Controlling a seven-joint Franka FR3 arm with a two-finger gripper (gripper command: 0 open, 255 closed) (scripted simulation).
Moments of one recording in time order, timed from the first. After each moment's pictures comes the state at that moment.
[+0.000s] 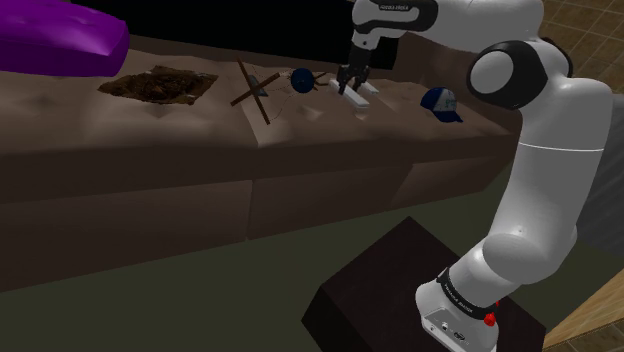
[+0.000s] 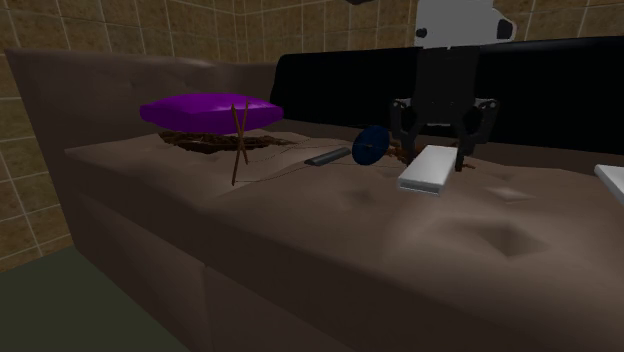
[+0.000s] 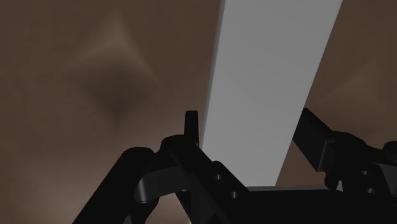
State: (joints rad) arm -0.15 0.46 -0.13 -1.30 0.03 1.79 -0.16
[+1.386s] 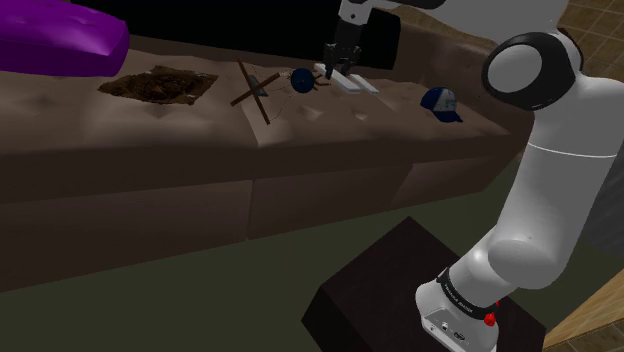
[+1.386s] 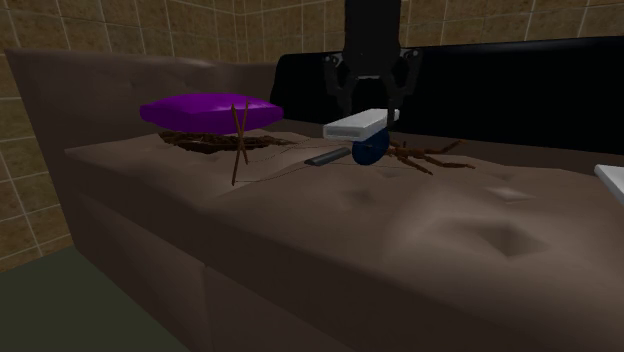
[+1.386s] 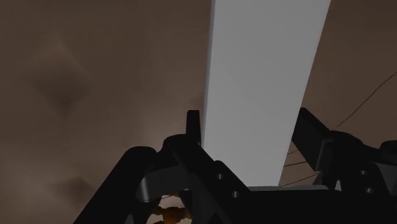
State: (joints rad) arm -0.02 0.38 -0.09 -1.25 0.00 1.66 0.00
